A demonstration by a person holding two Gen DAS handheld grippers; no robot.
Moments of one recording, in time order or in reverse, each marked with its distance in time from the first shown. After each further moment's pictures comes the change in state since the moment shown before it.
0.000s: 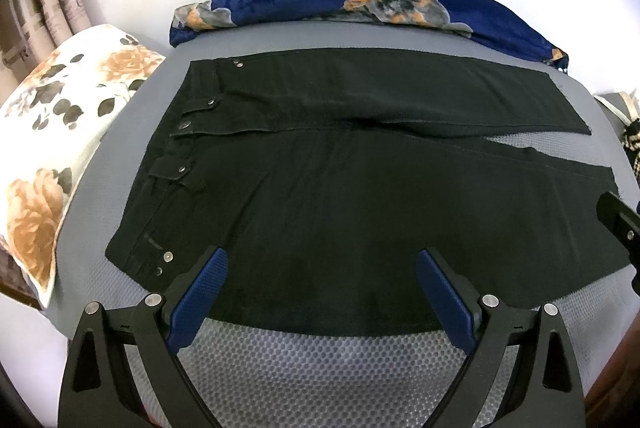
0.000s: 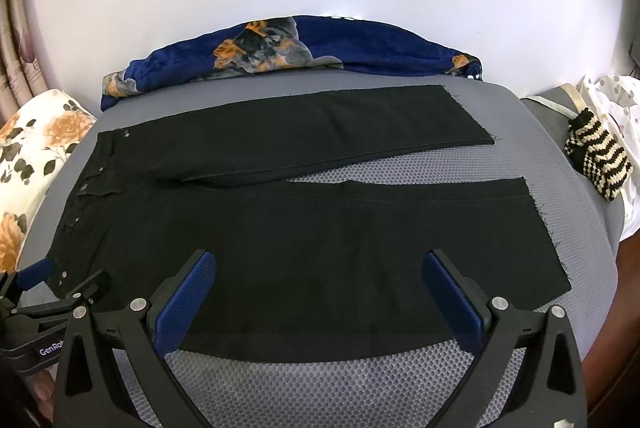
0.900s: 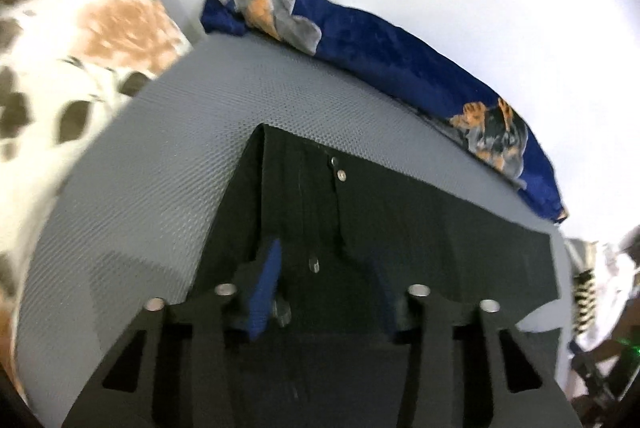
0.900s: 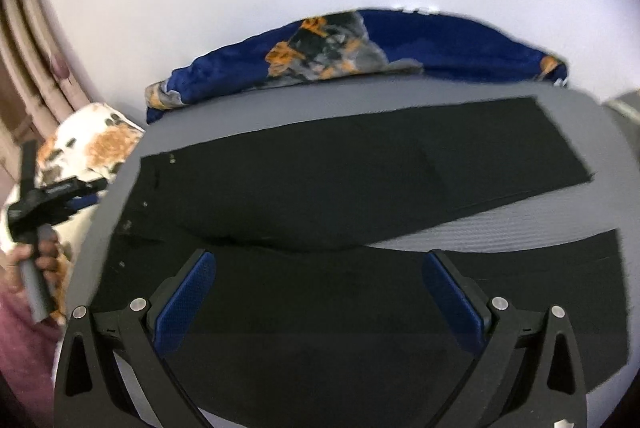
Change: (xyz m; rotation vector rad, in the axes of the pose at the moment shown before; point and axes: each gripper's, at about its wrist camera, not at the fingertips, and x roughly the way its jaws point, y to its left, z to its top) left arm 0.130 0.236 0.169 -0.359 0.016 -0.326; right arm 0.077 0.027 0.083 0.053 0.085 0.302
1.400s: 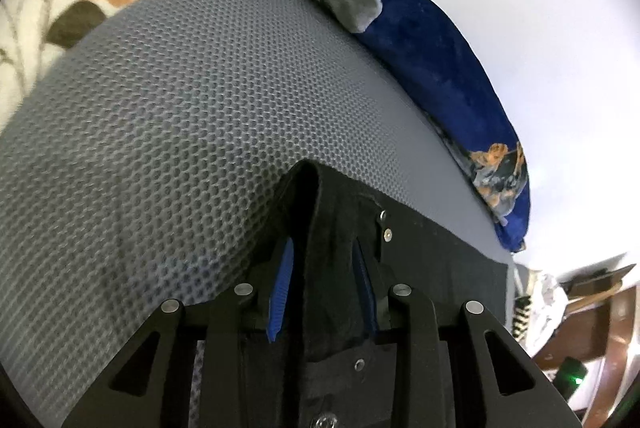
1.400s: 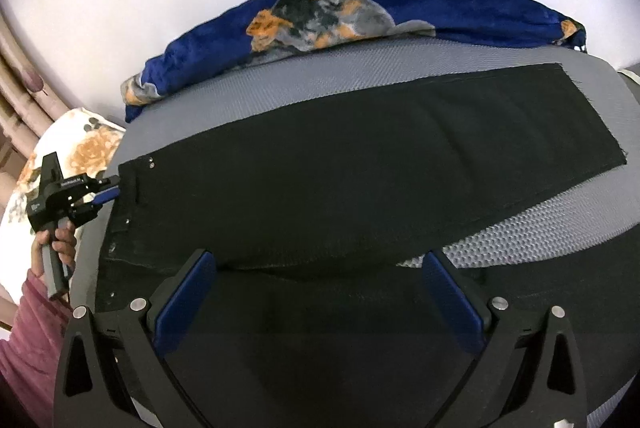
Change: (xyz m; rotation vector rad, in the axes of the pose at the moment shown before) left arm 0.089 0.073 0.061 -0.175 0.157 -0.223; right arm 0.065 0.008 0.021 0.037 0.105 -0.056
